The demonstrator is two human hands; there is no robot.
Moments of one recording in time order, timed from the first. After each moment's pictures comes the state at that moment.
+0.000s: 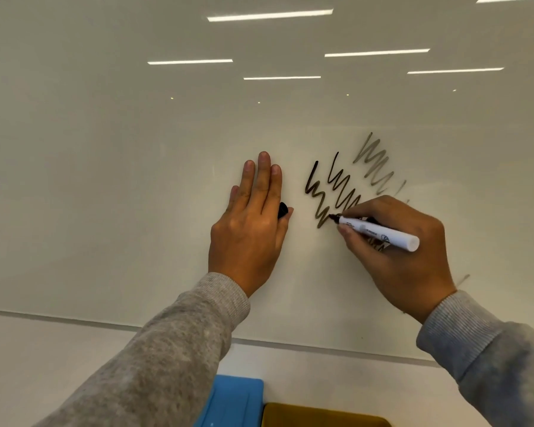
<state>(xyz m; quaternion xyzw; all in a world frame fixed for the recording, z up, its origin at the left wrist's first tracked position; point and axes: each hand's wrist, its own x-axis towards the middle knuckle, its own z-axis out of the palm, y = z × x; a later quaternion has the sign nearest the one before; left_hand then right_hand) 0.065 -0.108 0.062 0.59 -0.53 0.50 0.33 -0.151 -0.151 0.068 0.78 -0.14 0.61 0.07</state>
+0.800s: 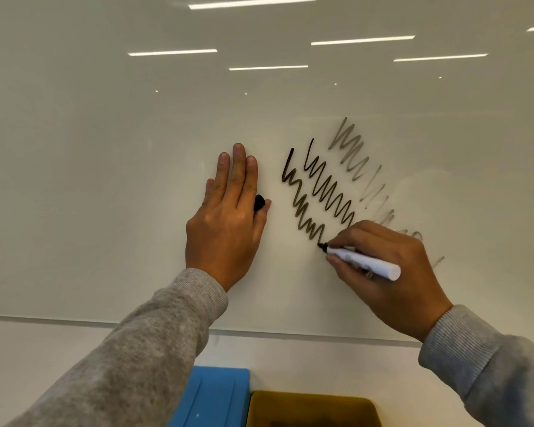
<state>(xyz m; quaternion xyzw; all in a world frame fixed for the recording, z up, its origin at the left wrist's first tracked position) 0.063 -0.107 0.059 0.60 -0.54 0.49 0.34 -0.176 -0.156 0.033 0.82 -0.14 0.54 0.11</state>
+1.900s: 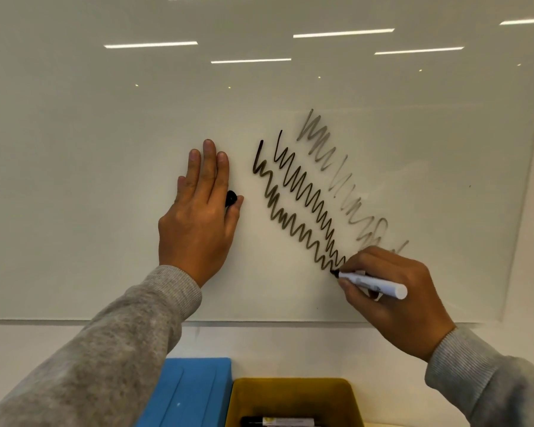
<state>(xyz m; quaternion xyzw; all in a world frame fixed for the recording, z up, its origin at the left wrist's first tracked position) 0.062 -0.105 0.055 0.60 -0.55 0.46 0.35 -0.226 -0.159 -0.011 0.83 -0.19 0.52 0.08</state>
